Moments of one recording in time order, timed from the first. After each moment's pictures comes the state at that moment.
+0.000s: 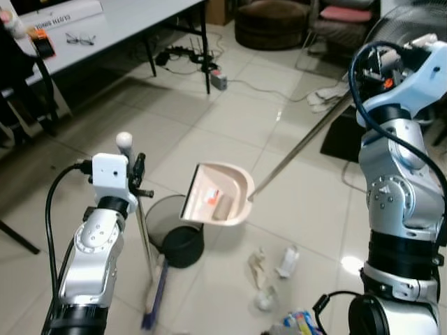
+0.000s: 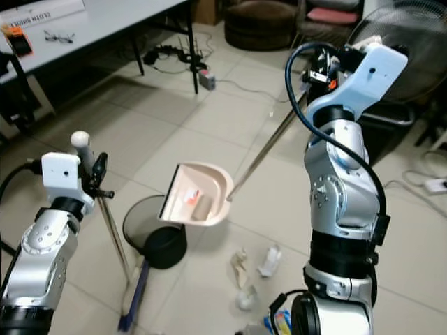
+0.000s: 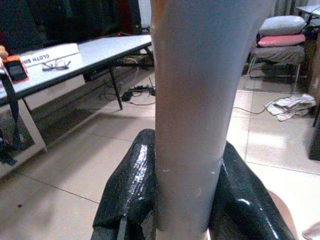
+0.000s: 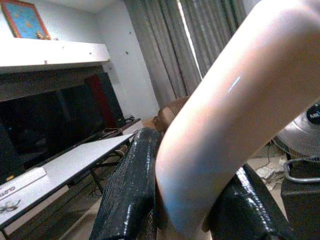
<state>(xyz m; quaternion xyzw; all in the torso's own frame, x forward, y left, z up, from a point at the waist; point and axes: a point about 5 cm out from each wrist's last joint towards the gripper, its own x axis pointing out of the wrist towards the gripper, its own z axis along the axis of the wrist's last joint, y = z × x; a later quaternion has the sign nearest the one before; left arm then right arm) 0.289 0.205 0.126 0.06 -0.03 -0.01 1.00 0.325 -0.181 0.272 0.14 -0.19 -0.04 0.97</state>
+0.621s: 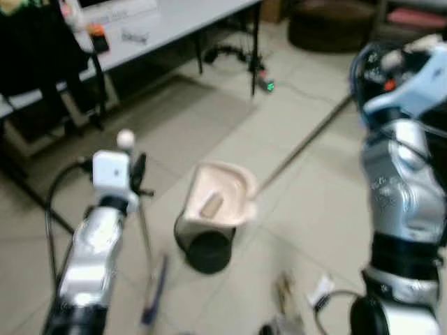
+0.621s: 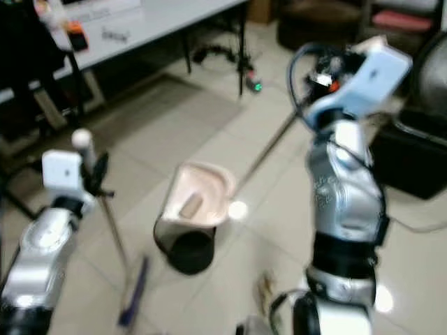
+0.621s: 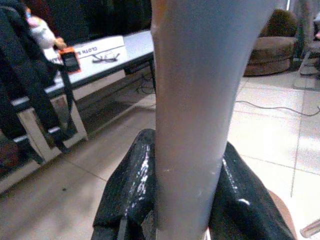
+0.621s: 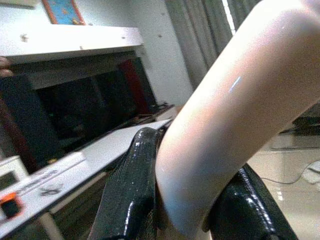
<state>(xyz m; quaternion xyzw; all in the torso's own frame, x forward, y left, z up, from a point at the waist) 0.289 0.196 0.125 0.06 -0.03 -0.04 1.00 0.323 -0.194 0.266 0.15 -0.19 -0.07 0.97</state>
